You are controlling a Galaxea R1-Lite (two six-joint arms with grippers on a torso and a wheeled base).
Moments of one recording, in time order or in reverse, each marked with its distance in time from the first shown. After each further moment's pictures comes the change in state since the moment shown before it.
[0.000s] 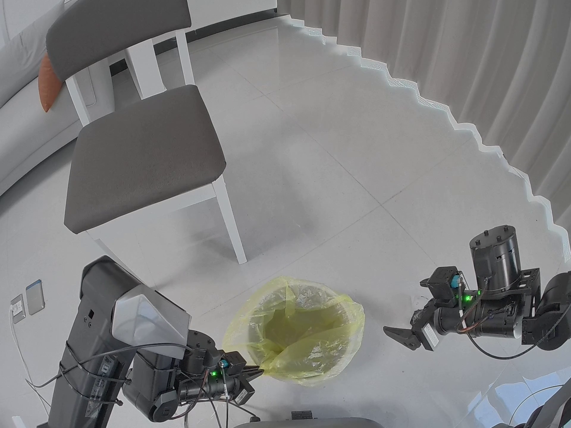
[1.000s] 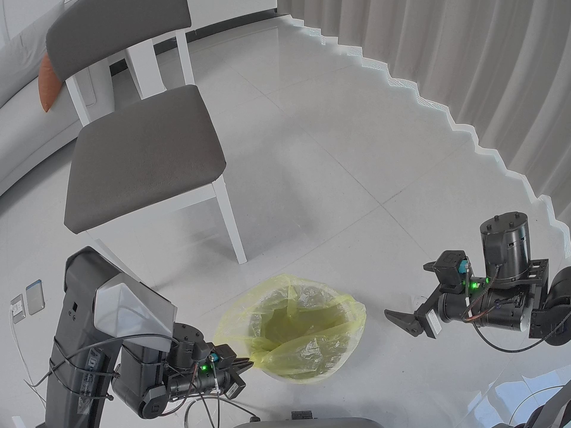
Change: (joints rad) left arm 0.037 -0.059 0.037 -0.001 0.037 0.030; right arm 0.004 -0.039 -0.033 -0.011 -0.025 0.007
